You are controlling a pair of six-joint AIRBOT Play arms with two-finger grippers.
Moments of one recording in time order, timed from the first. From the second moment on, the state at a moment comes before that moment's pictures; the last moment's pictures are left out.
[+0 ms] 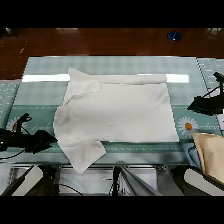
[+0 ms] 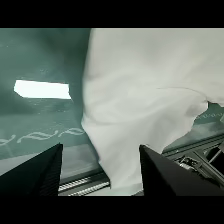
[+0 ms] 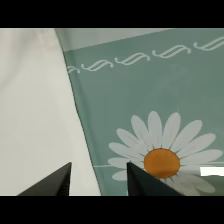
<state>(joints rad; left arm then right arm) 0.69 -1.00 0.40 1.04 -1.44 -1.08 -0.44 -1.19 0.97 -1.28 1.29 1.32</state>
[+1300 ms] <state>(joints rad) 0.52 -1.26 0.42 0.95 -1.29 -1.00 -0.67 -1.15 0.77 -1.18 1.53 1.27</state>
